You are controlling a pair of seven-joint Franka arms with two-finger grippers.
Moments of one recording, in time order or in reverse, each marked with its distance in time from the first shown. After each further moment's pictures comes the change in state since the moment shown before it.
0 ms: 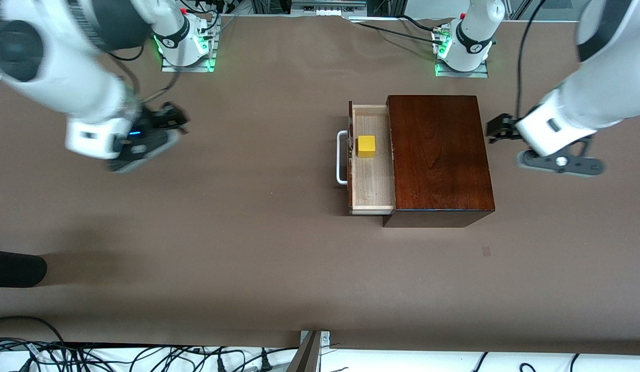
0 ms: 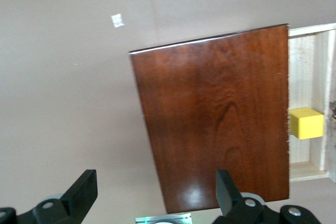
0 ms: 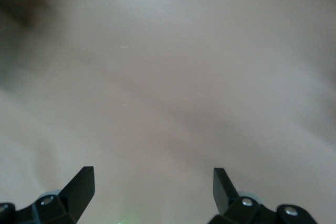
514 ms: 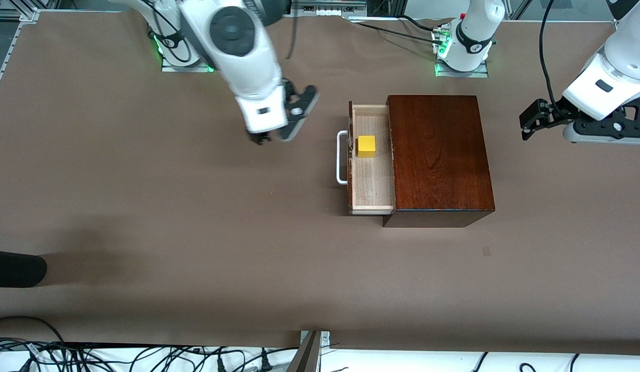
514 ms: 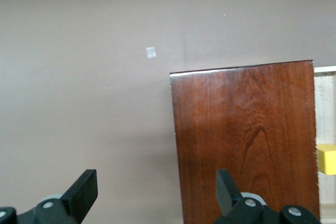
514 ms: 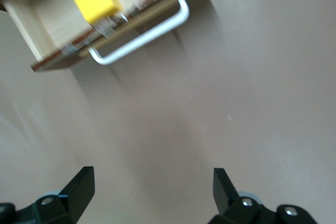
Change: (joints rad) left arm -0.098 -0.273 0.204 -0.371 -0.055 0.311 0.016; right arm 0.351 0.216 0.013 0.190 0.016 0.101 -0.124
